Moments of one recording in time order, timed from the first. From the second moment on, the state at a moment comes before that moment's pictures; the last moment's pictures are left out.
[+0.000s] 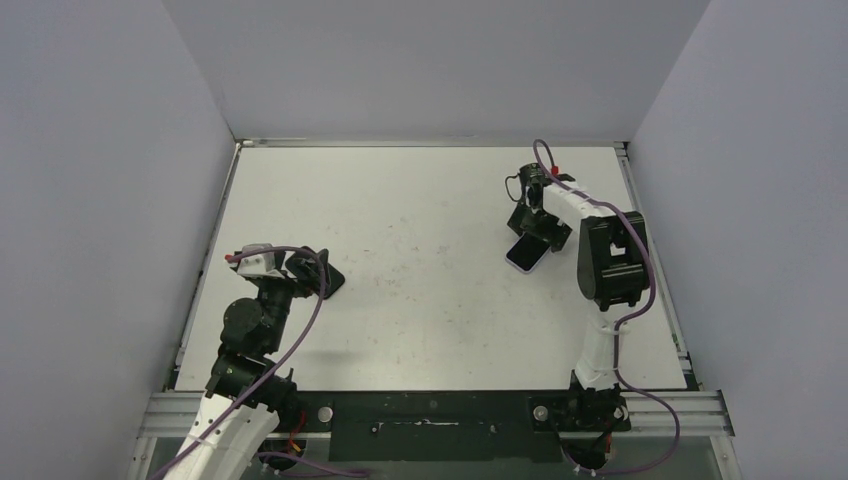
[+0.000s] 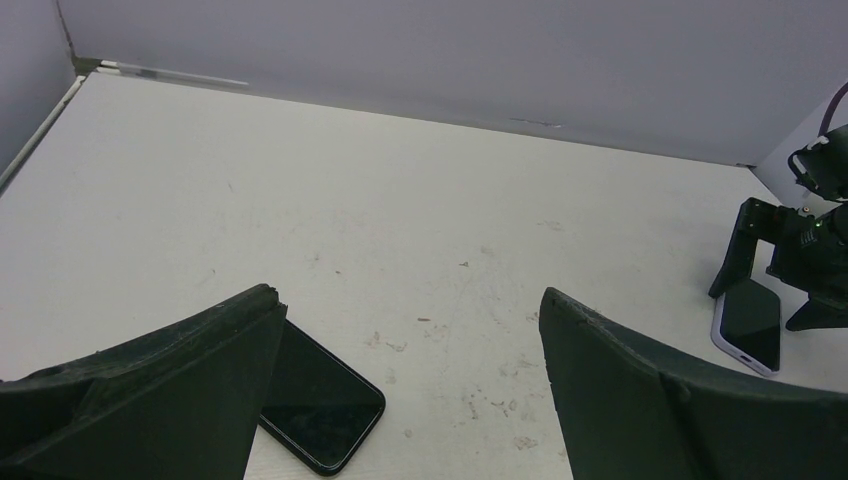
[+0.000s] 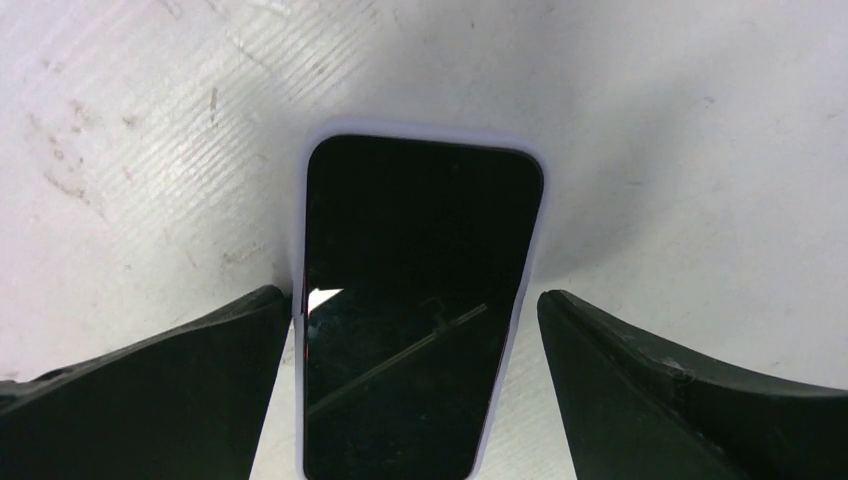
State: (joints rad) left arm -0.35 0.32 0.35 0.03 -0.23 -0.26; right arm 0.19 2.06 1.51 -0.80 0.37 0.72
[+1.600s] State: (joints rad) left arm -0.34 0.78 0.48 -0.29 0.21 -0.64; right arm 0.59 1.68 0.96 -0.31 -0.04 0.35
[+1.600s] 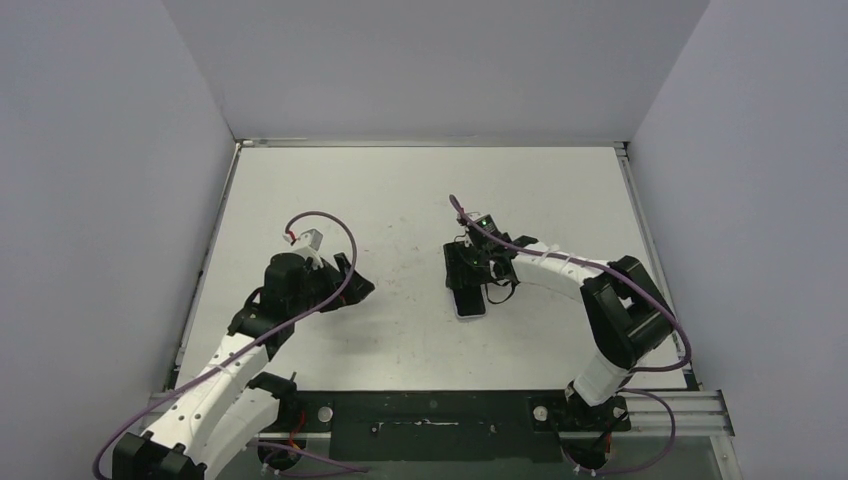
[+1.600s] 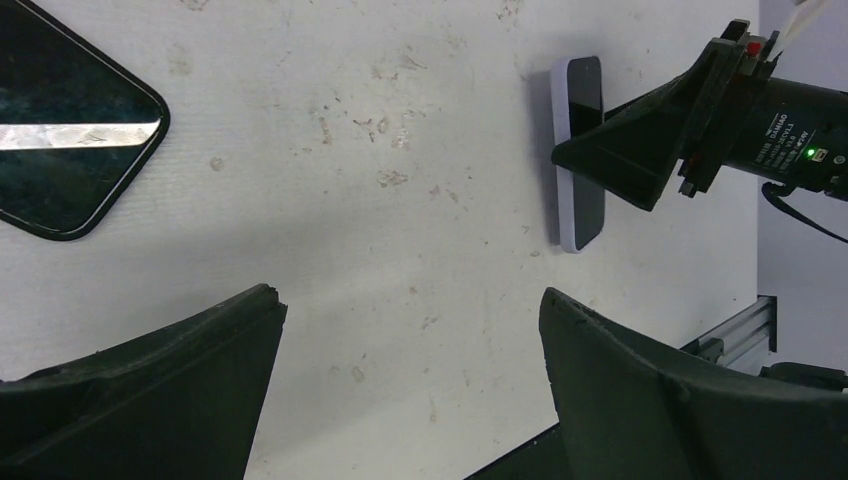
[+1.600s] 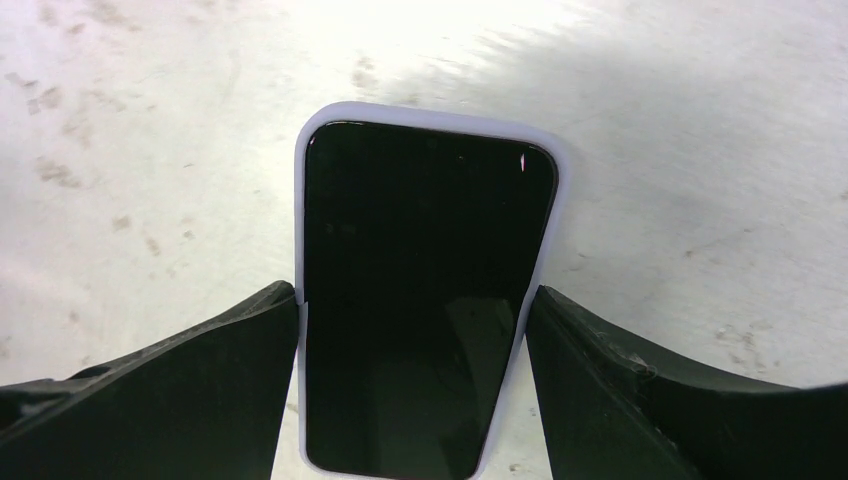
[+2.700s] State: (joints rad) left arm -0.49 1.24 0.44 0.35 0.39 -0.90; right arm 0.80 1.51 0.79 0.13 -0.24 0.28
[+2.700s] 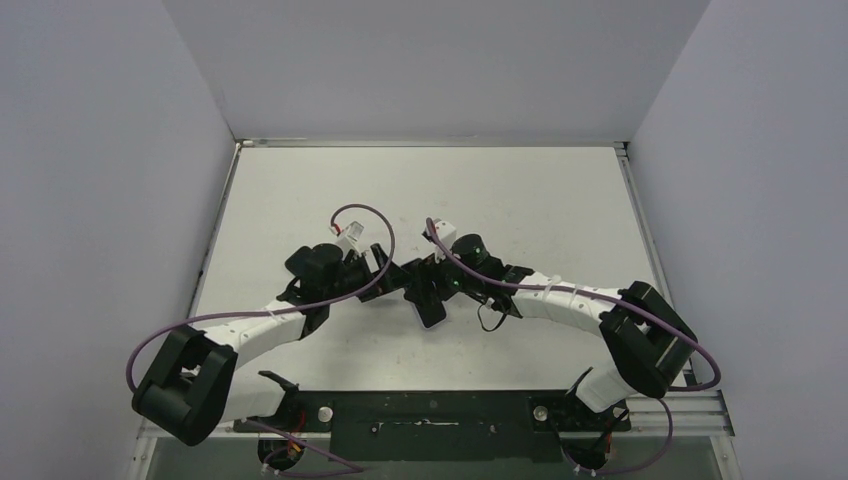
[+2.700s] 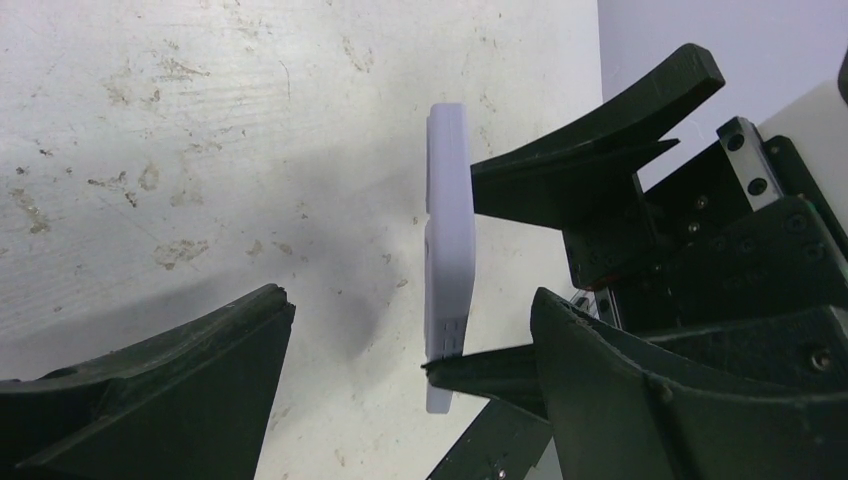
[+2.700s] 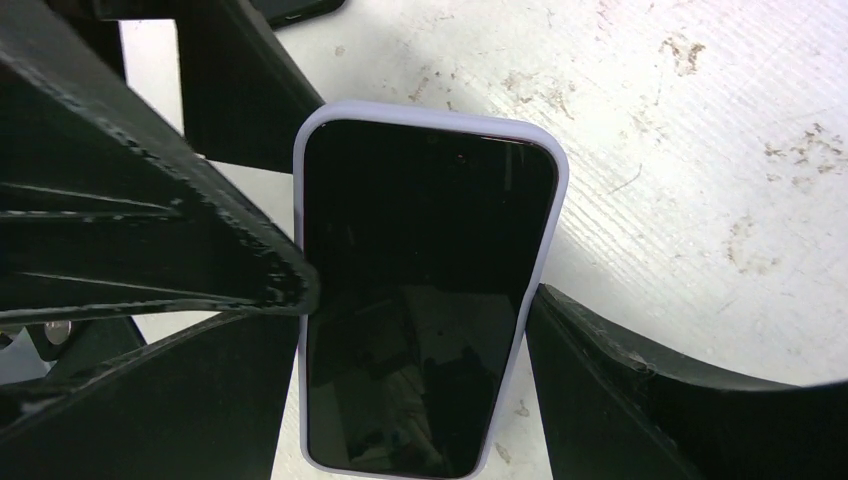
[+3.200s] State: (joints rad) left arm -0.56 1.34 0.46 0.46 0.32 -0.96; right arm 0.84 1.51 0.78 0.17 -0.24 0.32
